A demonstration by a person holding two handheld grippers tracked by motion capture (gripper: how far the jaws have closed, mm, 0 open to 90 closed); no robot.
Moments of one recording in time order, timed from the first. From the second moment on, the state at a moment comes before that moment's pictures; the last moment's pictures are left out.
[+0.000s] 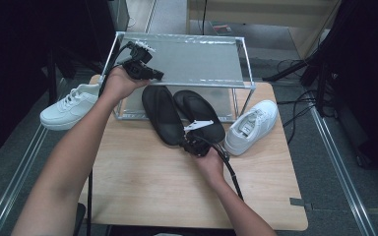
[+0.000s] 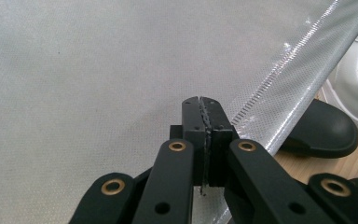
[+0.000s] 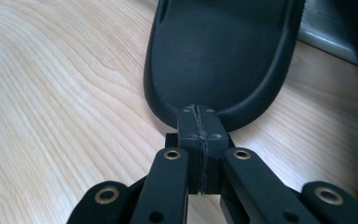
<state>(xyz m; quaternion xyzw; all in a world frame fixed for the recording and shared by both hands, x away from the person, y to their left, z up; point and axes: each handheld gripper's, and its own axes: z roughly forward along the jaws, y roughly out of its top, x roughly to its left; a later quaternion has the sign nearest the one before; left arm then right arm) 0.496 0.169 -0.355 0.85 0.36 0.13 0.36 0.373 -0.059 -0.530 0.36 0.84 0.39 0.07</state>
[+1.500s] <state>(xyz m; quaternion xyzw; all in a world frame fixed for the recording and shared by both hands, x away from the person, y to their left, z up) 0.497 0.171 -0.356 0.84 0.37 0.12 0.37 0.402 -0.034 -0.499 0.39 0.80 0.45 0.08</state>
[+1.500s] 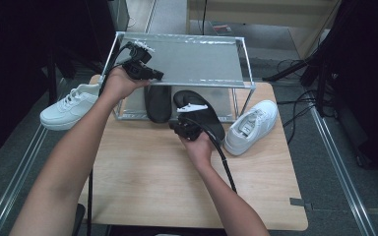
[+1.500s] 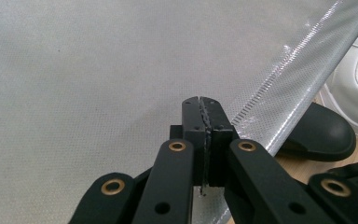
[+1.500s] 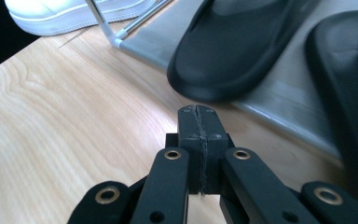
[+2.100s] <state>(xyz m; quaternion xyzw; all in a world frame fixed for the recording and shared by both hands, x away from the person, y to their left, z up) 0.497 0.171 -0.356 0.84 0.37 0.12 0.37 0.353 -0.106 -0.498 0.41 0.79 0.44 0.11</state>
